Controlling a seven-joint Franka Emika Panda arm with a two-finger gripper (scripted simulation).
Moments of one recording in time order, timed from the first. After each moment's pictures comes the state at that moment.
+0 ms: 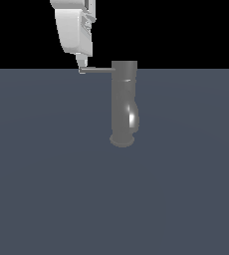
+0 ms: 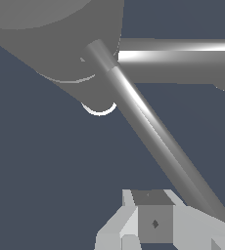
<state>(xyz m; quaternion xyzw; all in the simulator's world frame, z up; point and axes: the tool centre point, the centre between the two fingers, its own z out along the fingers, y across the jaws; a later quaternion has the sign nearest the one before) 0.000 0.090 0.284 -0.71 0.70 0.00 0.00</state>
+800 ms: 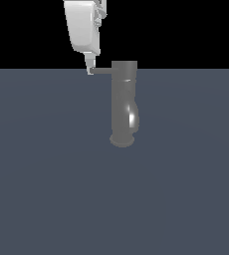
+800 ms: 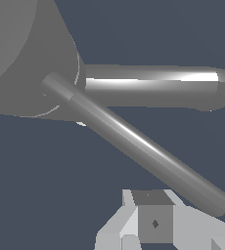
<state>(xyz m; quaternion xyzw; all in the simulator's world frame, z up) -0.034 0.061 0.284 -0.71 0.70 0.00 0.00</state>
